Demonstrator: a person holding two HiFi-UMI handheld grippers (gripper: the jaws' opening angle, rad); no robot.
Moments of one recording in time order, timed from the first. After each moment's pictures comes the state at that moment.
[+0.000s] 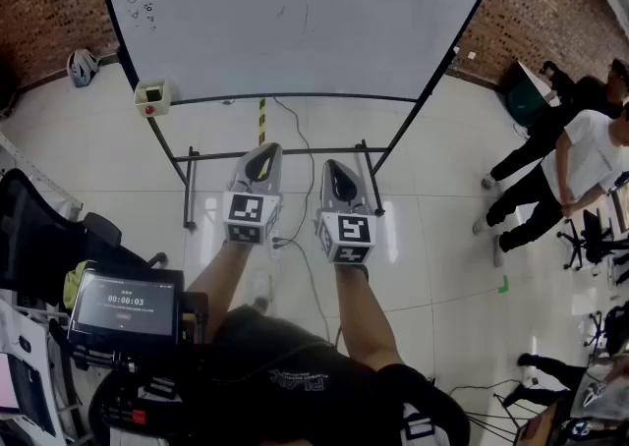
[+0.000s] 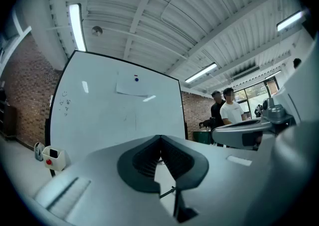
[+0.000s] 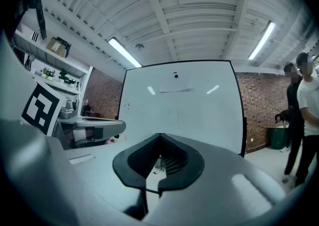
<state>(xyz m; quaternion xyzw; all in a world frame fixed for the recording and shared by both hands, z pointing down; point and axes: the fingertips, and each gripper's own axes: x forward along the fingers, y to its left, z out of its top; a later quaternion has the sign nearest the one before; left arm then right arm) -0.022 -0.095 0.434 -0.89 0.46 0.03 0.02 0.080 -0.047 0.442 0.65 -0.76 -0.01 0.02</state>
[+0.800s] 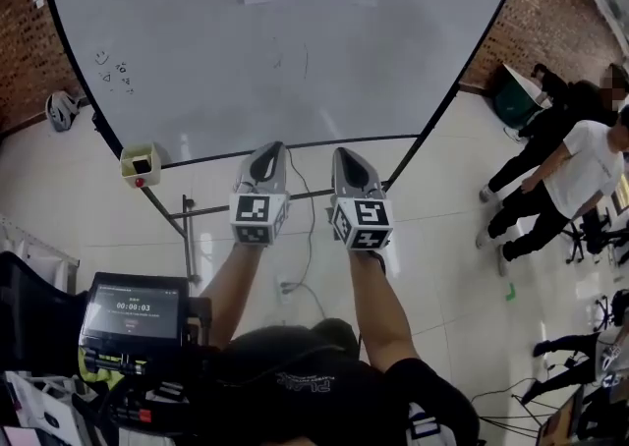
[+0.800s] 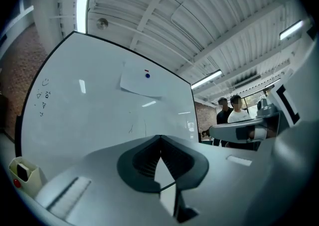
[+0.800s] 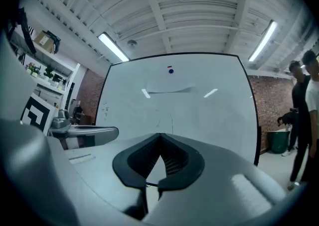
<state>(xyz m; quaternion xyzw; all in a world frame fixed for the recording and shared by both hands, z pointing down) -0.021 -0.280 0.402 -0.90 0.43 0.06 0.01 0.092 -0.236 0.396 0.67 -0.74 -0.01 0.00</state>
